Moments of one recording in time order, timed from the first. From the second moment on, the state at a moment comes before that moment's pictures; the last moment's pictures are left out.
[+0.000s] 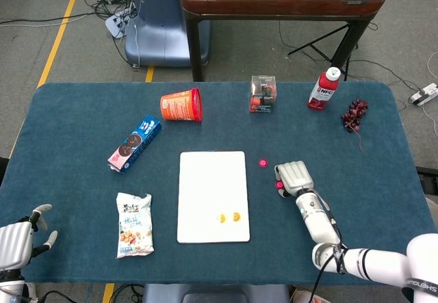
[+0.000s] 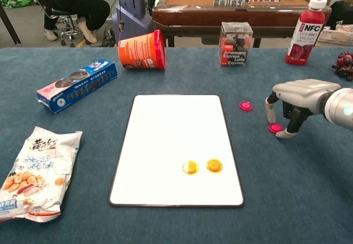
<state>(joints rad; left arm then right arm) -0.01 -1.30 -0.04 -1.49 1.43 1.51 0.09 0.76 -1.54 0.08 -1.48 -0.69 0.97 -0.67</state>
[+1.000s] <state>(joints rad) 0.00 -1.30 -0.04 -1.48 1.43 1.52 0.08 0.93 -1.61 0.22 -1.56 -0.64 0.99 -0.77</state>
